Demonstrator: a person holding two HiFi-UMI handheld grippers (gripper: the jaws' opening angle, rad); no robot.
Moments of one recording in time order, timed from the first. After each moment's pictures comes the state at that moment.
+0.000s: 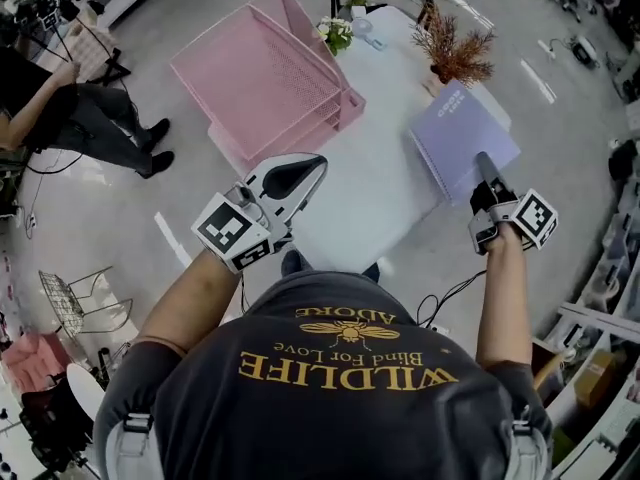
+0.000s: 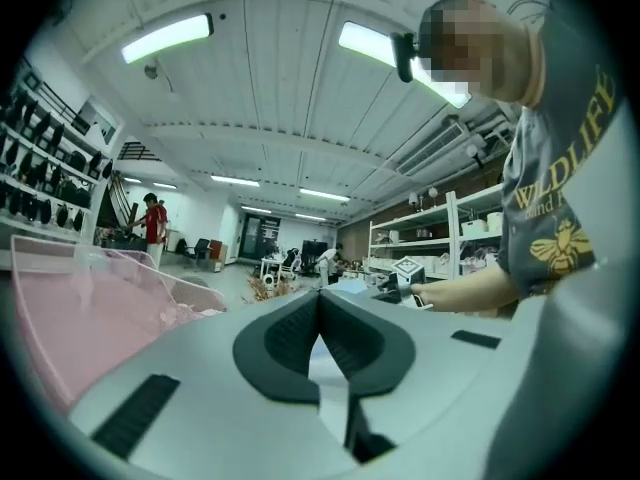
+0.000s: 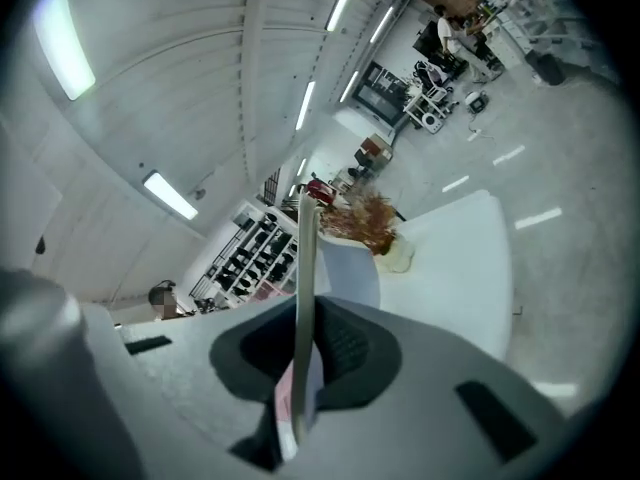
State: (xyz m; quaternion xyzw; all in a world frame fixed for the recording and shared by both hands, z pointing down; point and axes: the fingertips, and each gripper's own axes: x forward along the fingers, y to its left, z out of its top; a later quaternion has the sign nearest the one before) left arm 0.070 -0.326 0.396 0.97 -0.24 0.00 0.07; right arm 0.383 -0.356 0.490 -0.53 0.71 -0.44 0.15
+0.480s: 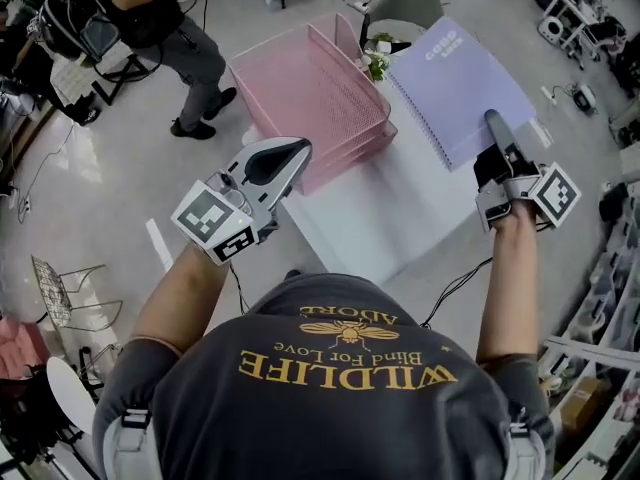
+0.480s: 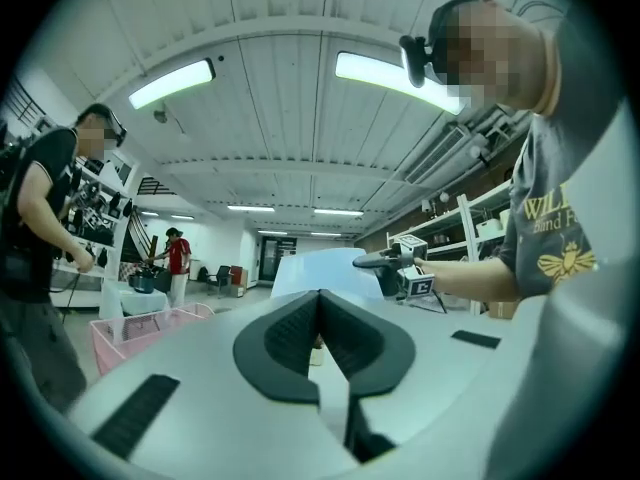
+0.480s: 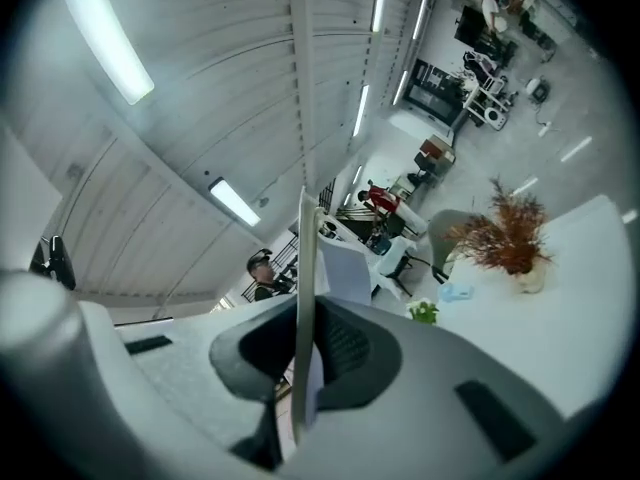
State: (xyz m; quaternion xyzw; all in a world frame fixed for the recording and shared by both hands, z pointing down) left arm -0.052 -0.333 0.317 0.95 -0.30 -0.04 0.02; right arm 0.237 -0.410 0.297 -0.43 0.81 -0.34 0.21
